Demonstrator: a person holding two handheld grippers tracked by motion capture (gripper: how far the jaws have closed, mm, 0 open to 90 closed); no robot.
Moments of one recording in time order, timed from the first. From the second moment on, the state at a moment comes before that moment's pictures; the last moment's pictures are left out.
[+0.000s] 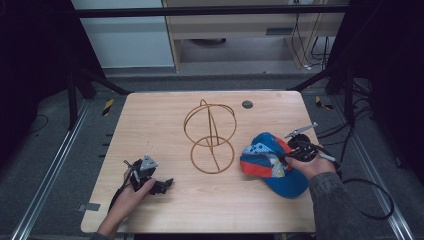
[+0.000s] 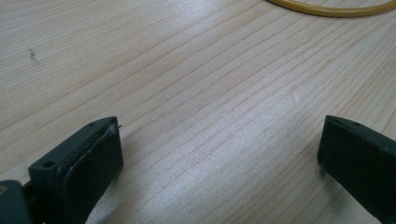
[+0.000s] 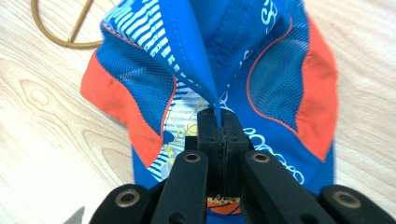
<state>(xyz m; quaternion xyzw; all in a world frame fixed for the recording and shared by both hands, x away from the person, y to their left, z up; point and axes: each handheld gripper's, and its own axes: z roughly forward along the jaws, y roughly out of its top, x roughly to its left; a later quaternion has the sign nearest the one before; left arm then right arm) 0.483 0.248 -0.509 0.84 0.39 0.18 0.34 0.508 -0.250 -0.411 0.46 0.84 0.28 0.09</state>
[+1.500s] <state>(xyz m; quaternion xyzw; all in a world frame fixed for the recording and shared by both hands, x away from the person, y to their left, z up) 0.482 0.248 -0.509 0.83 0.39 0.17 0.34 0.497 -0.261 -0.334 0.42 0.83 0.33 0.15</state>
